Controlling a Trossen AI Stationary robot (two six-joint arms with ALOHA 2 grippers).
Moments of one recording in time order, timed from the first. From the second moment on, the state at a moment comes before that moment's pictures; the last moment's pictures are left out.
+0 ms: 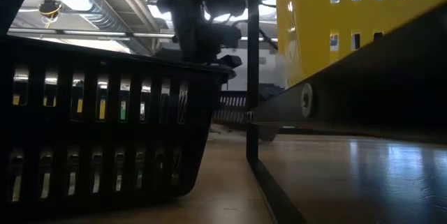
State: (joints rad) left arm 0.11 1.87 1.34 -0.58 0.02 0.79; right arm 0.10 1.42 1.60 -1.10 0.34 0.05
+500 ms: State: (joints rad) left arm 0.18 1.86 1.34 -0.62 0.22 0.56; right arm 0.10 1.42 1.60 -1.10 0.34 0.05
